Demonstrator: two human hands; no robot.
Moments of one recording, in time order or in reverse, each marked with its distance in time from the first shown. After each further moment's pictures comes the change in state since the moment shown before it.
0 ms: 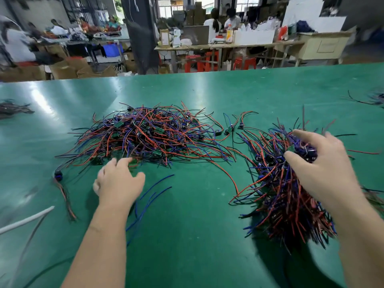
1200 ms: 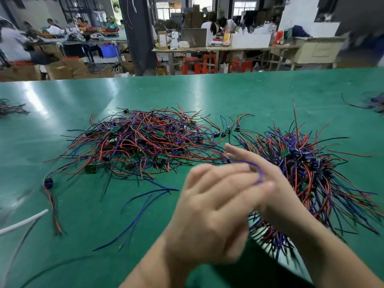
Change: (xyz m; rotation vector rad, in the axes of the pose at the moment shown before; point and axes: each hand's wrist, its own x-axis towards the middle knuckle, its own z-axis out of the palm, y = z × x) left_hand -0.122 0.086 -0.005 -0.507 0.442 1.471; right_hand -0.044 -0.034 0.034 0.862 -0.568 -0.188
